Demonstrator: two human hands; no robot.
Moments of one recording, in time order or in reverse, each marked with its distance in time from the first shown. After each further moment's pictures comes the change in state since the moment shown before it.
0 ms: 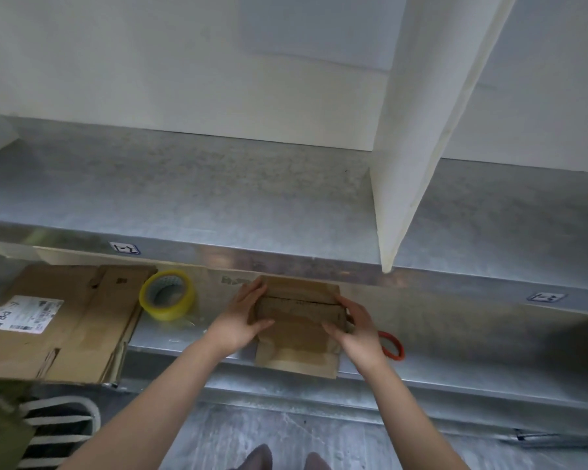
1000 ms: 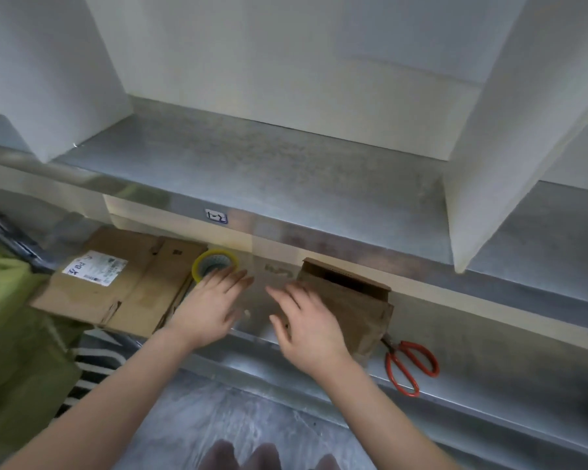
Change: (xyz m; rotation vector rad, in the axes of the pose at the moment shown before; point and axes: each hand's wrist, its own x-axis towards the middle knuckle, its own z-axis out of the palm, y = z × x) left_hand -0.090 -0.044 -0.082 0.652 0.171 0.131; right_hand -0.049 -0.106 0.106 -0.749 -0.139 -0.758
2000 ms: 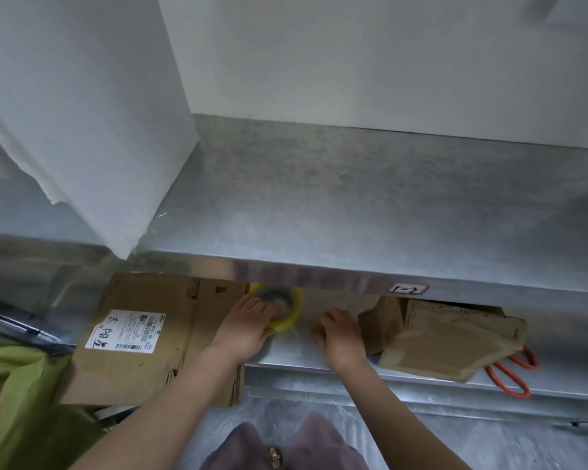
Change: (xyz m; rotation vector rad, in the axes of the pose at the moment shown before) left_hand 0.045 -0.165 0.066 -0.016 0.035 0.288; right_hand 0.102 -0.012 0.181 -0.124 -0.321 0.554
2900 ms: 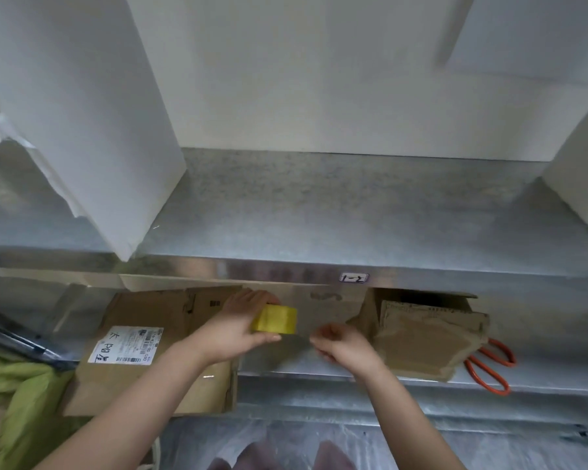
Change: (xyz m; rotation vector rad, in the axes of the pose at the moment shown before) left_hand 0.001 0.033 -0.110 -0.417 -0.143 -0.047; right_hand -0.055 0.000 -0.080 1.047 -0.147 0.233
